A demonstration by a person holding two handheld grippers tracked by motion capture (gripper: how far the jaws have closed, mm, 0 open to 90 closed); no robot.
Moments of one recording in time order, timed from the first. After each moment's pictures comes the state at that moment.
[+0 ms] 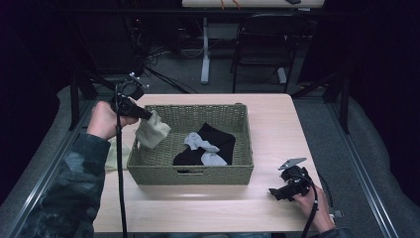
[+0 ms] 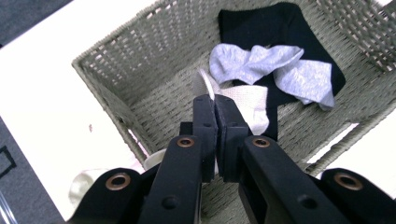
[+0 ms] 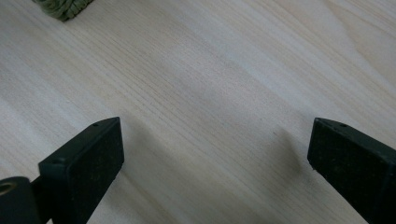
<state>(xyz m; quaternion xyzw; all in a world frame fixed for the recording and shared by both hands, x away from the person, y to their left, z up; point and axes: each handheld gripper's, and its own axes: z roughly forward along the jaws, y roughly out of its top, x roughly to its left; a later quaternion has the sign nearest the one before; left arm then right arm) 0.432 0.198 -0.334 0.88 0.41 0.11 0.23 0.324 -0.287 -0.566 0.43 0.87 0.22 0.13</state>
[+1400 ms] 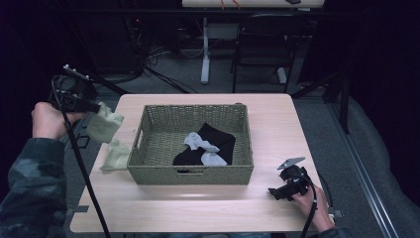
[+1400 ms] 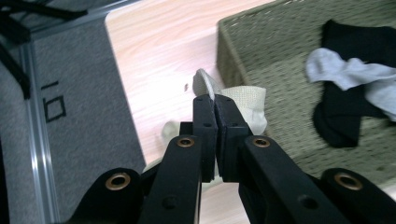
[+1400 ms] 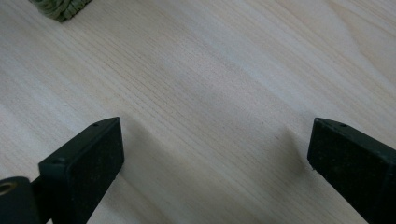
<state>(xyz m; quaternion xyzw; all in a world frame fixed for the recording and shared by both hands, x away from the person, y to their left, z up) 0.424 0.326 -0.326 0.80 0.54 0.16 0.22 0.326 -0.285 -0.567 0.43 0.87 0.22 0.13</state>
